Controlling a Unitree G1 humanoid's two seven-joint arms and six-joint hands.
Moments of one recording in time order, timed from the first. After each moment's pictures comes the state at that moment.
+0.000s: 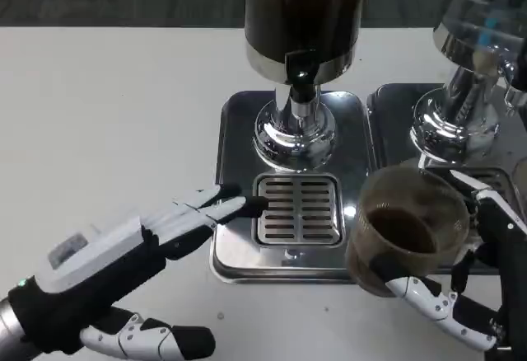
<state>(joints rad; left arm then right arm) 0.06 0.67 -0.01 0.34 0.05 -1.13 -0.51 0.47 -0.05 0.04 -0.10 -0.45 -0.63 -0.32</state>
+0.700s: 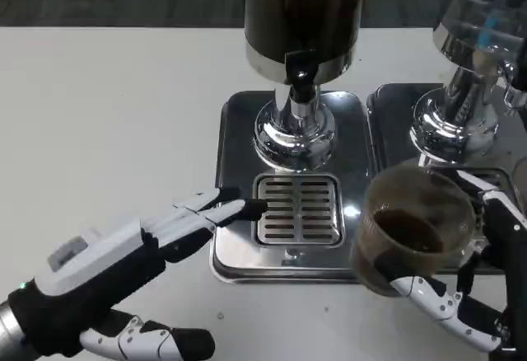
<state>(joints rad) 0.07 0.67 -0.02 0.34 0.05 -1.13 -0.51 0.48 -0.04 0.03 -0.11 -0.45 -0.63 -0.32</state>
